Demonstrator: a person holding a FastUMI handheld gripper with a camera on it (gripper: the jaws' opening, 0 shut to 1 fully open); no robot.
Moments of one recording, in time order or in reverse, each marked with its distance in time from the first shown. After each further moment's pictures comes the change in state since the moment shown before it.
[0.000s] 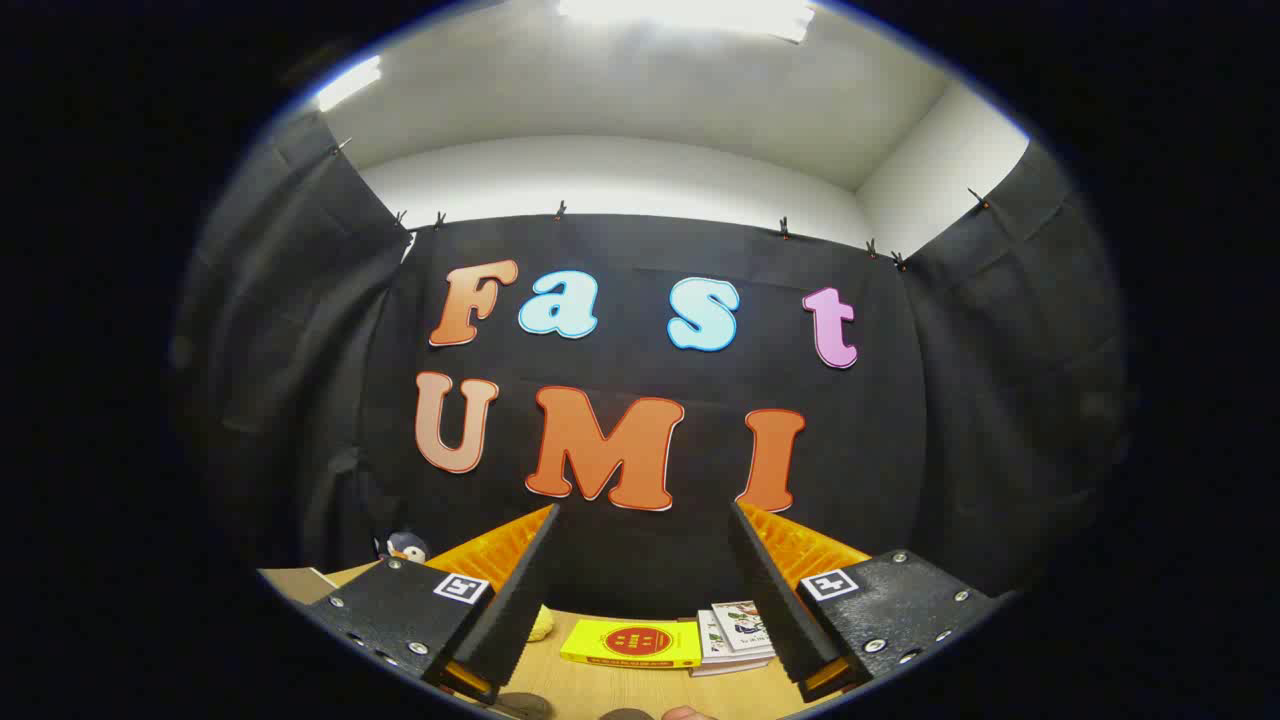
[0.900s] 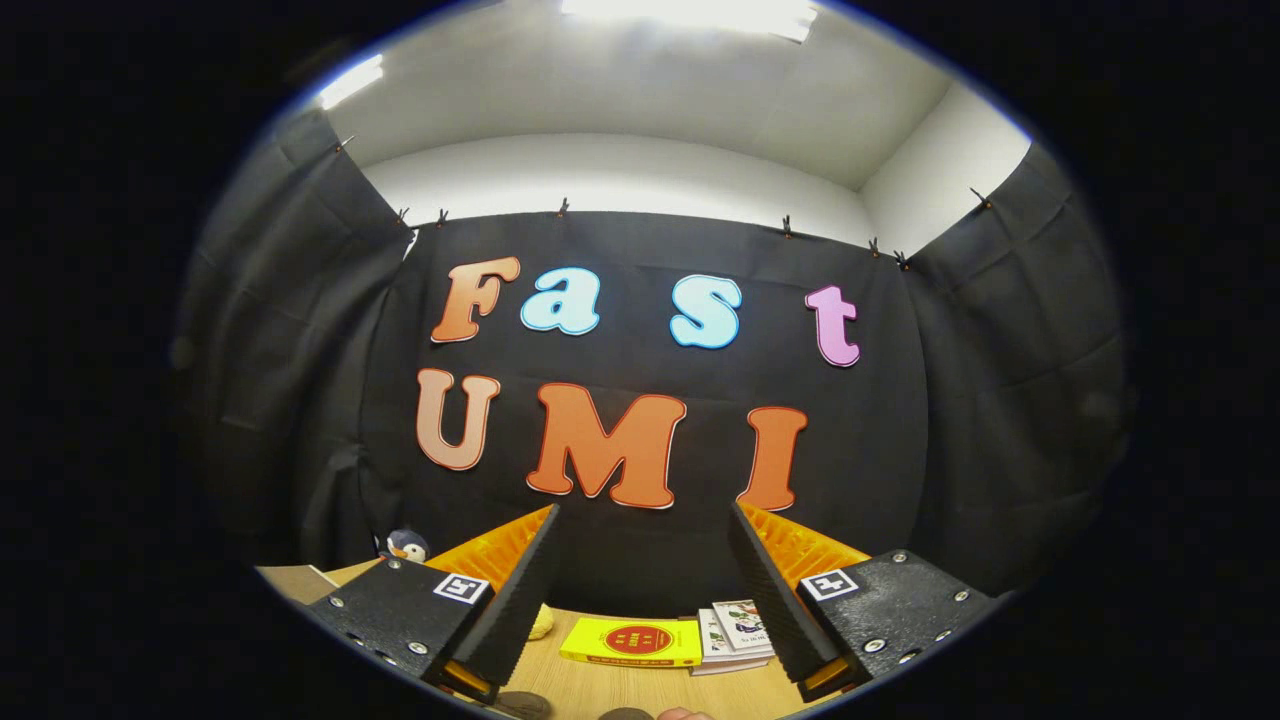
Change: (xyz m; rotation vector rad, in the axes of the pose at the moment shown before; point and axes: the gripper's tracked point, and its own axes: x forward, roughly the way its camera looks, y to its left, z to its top) arm -0.002 -0.001 -0.001 0.007 0.011 0.015
